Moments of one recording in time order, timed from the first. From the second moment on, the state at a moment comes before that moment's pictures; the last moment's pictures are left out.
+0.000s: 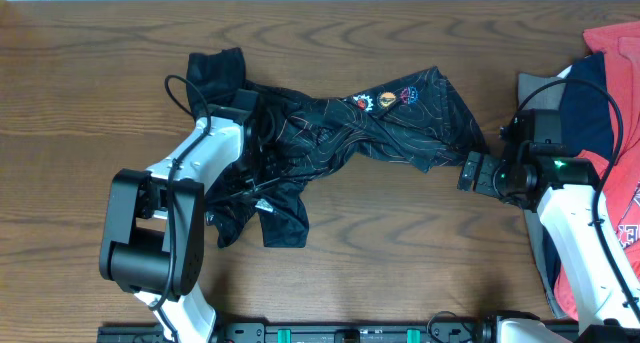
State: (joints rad) left arm -0.22 1.87 1.14 -0.94 0.20 -0.52; right arm -0.04 1.33 0.90 -0.83 -0.03 0.27
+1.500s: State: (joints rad) left arm -0.22 1.45 1.03 -1.23 0.36 -0.23; right arm 0.30 1.73 0.90 -0.45 -0.12 0.20
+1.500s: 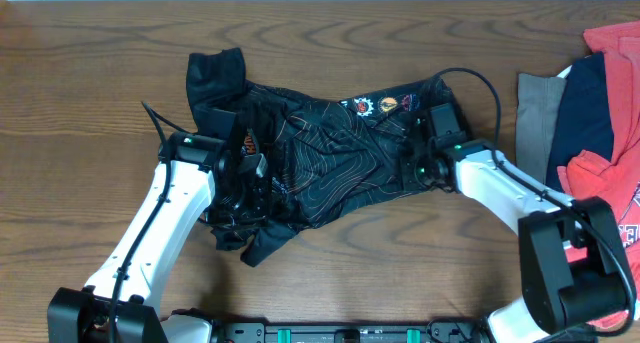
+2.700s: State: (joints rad) left arm -0.22 1.45 1.03 -1.15 0.28 -0.23; right arm 0.04 1.73 1.15 -0.91 0.11 0.52
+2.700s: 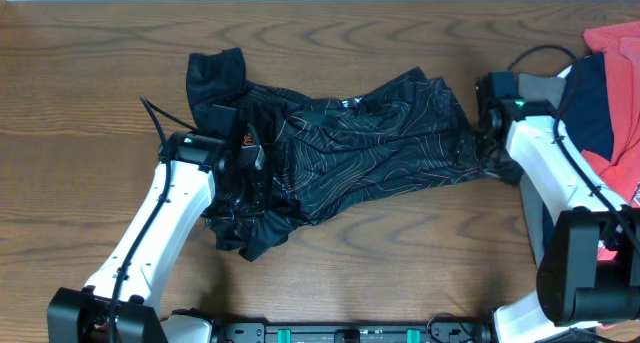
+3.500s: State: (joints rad) left arm -0.22 1.45 1.03 -1.15 0.28 -0.23; right arm 0.03 1.74 0.92 -0.50 -0.02 0.68
